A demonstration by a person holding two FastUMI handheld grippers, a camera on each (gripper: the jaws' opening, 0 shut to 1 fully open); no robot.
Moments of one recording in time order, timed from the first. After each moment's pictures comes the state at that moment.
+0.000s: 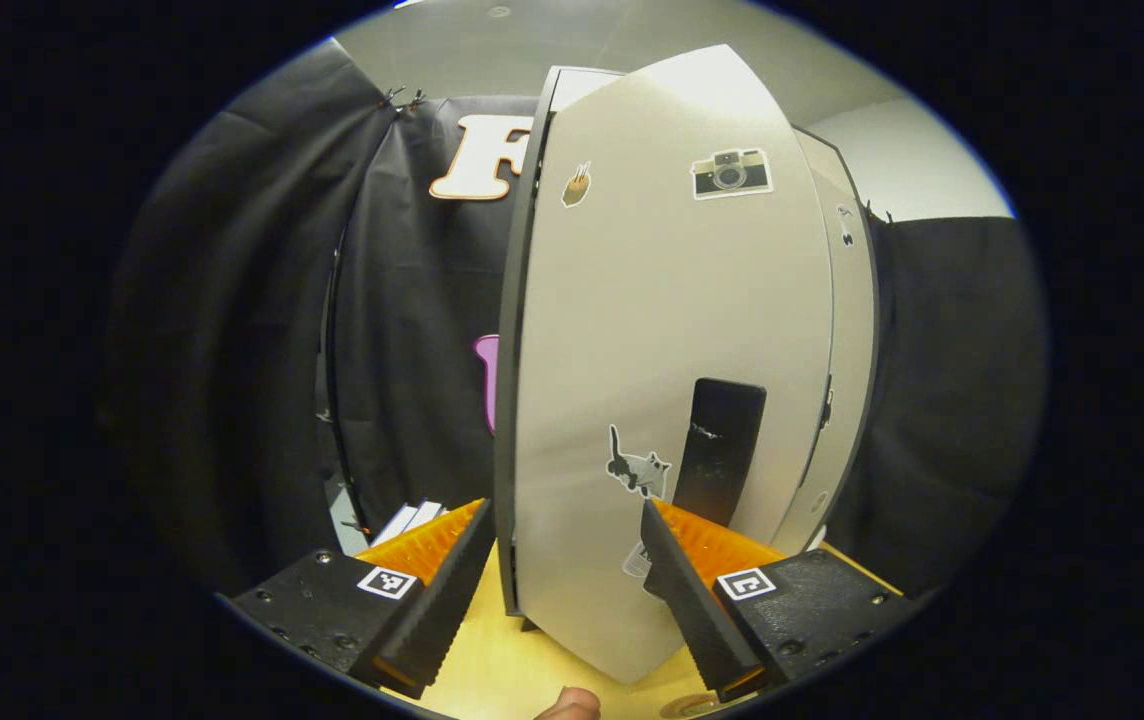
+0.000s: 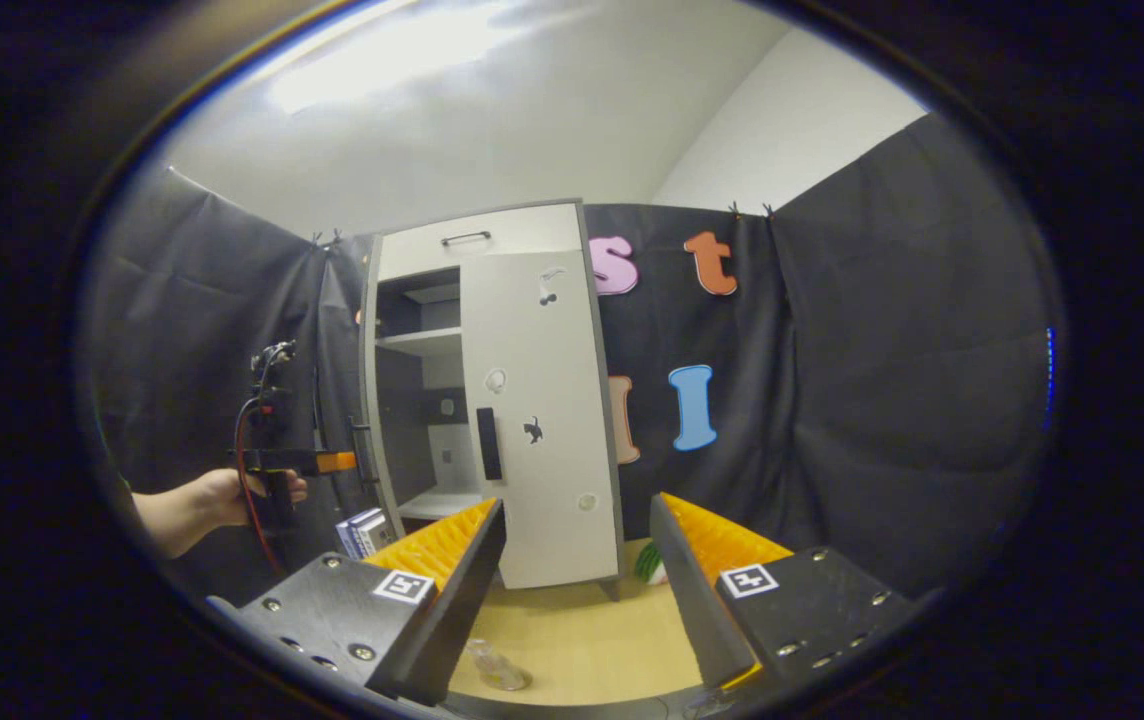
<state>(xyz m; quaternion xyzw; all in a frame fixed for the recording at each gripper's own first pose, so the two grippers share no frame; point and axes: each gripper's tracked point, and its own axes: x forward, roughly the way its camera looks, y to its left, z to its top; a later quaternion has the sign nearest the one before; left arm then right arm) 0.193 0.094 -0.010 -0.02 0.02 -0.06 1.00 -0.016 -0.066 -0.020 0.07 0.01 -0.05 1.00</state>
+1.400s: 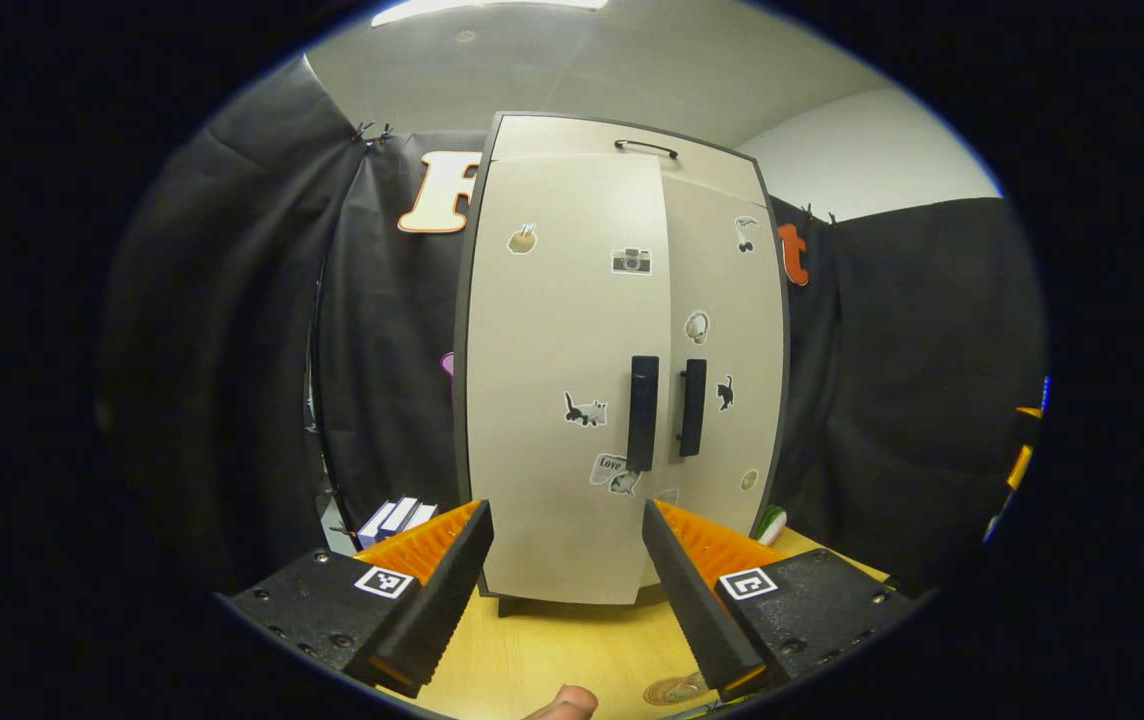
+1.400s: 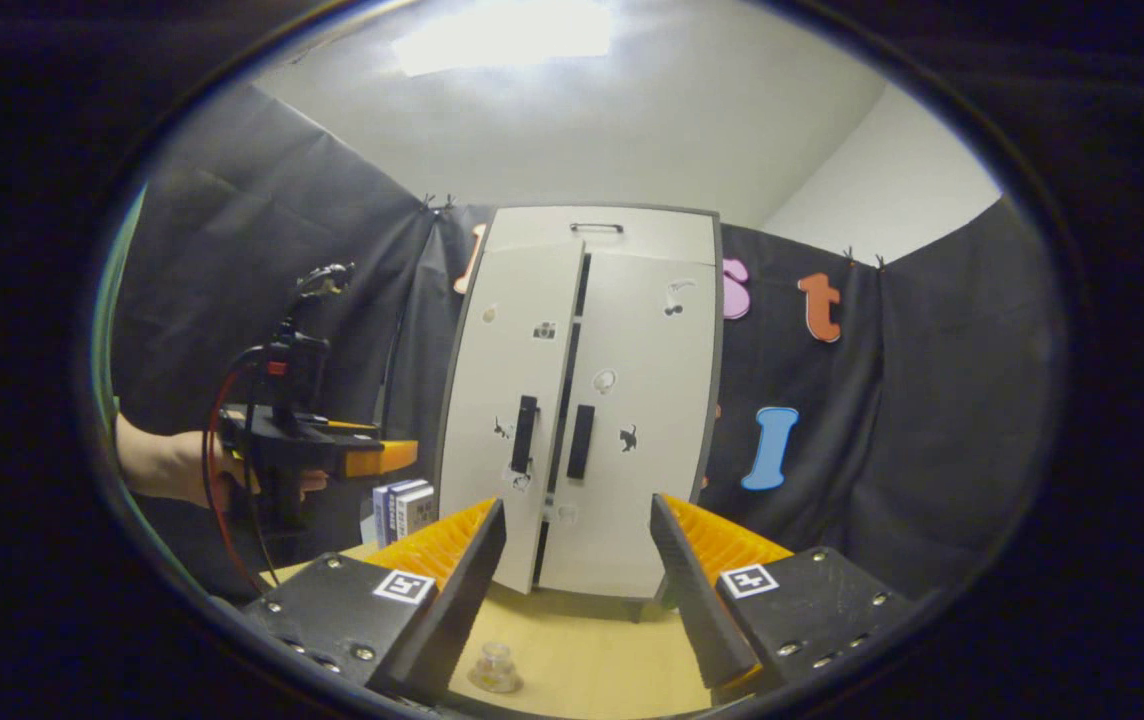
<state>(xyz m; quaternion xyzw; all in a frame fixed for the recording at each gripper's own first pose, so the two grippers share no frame) 0.093 0.065 -0.021 0.02 -0.01 -0.08 1.00 0.014 0.037 -0.021 -0.05 0.00 0.06 1.00</state>
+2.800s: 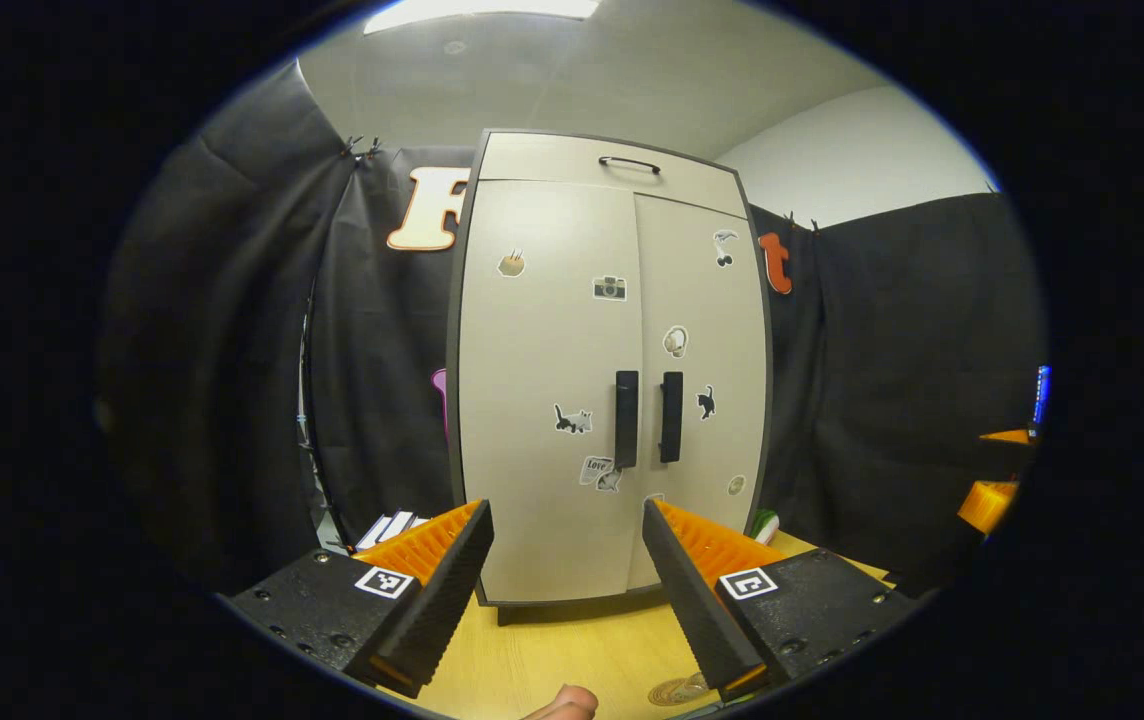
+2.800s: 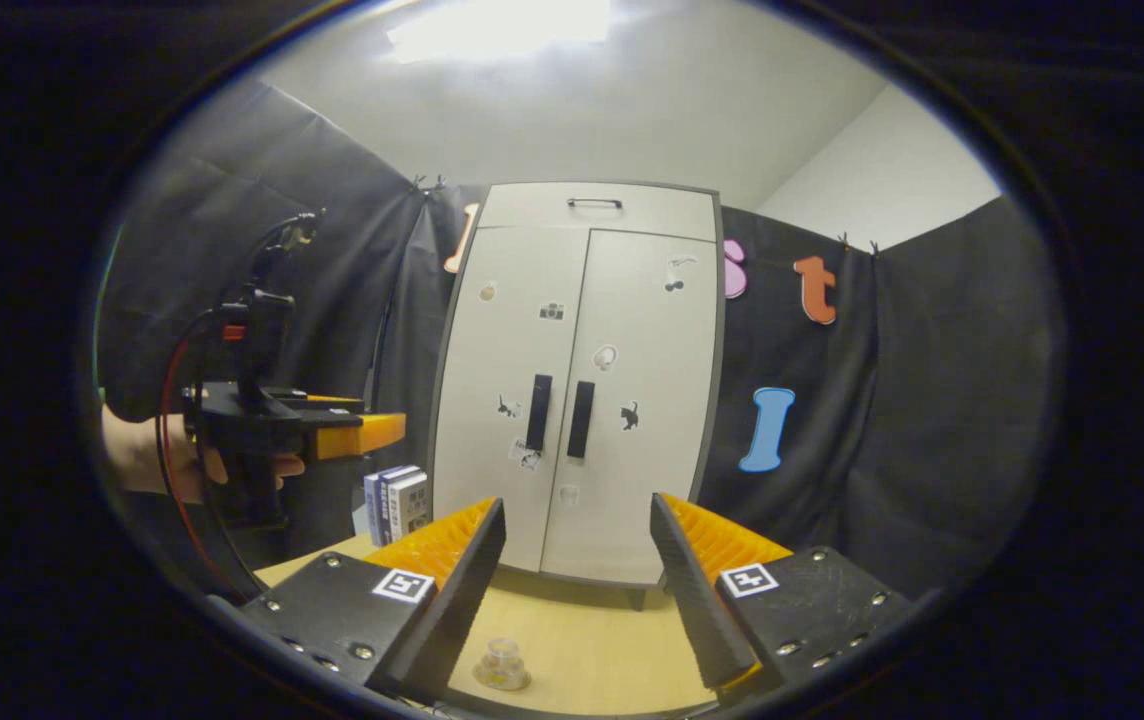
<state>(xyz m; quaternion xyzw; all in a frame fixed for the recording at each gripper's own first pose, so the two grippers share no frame) 0.082 0.057 -0.009 0.03 -0.04 -0.11 0.99 0.018 0.049 -0.019 -0.04 0.02 0.04 1.00</state>
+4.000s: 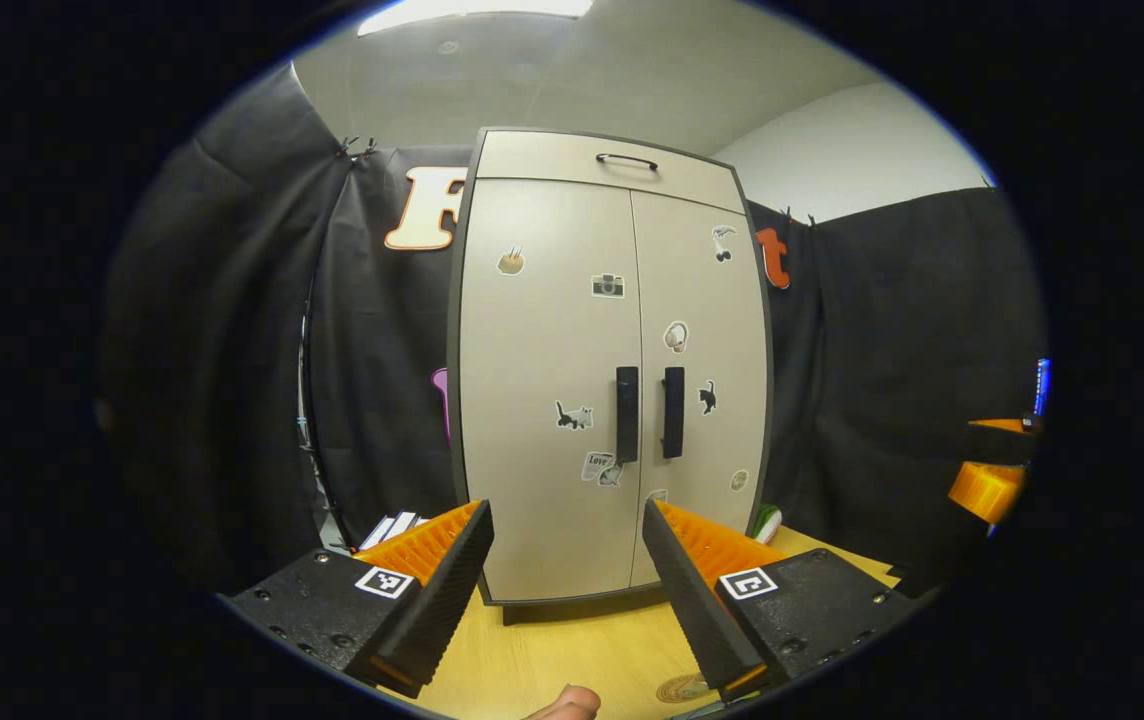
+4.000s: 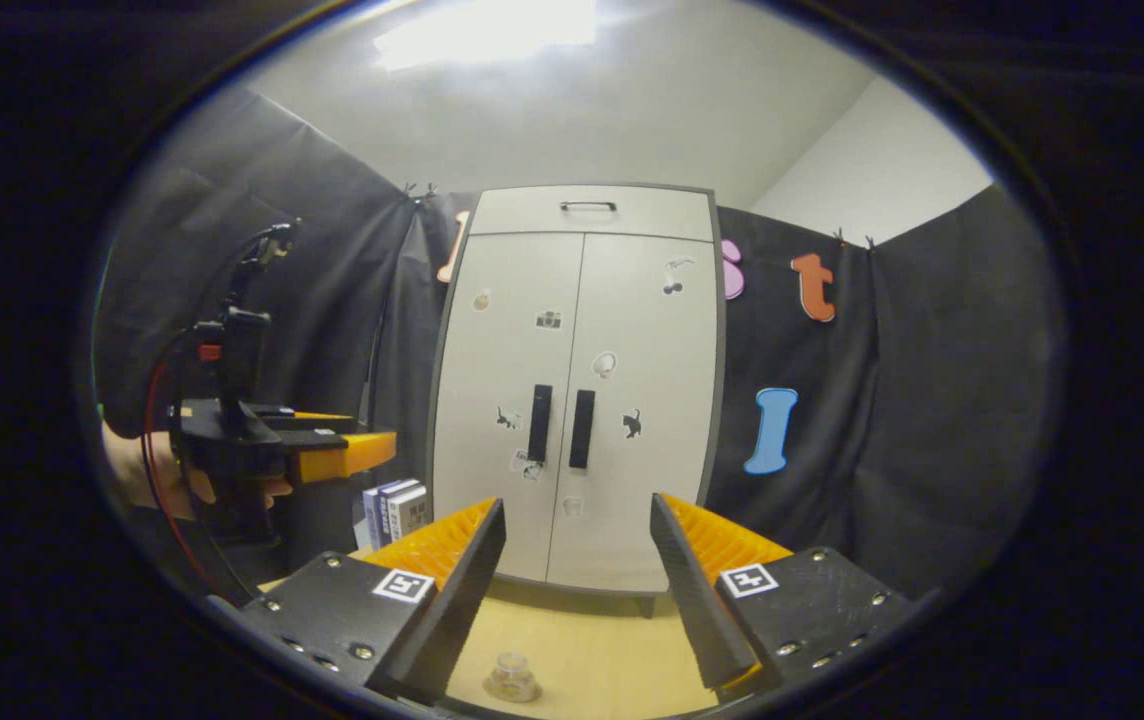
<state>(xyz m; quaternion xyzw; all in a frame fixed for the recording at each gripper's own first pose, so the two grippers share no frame) 0.082 0.056 -0.011 0.04 -0.04 -0.11 0.99 0.026 0.054 -0.016 -0.02 0.02 0.04 1.00</state>
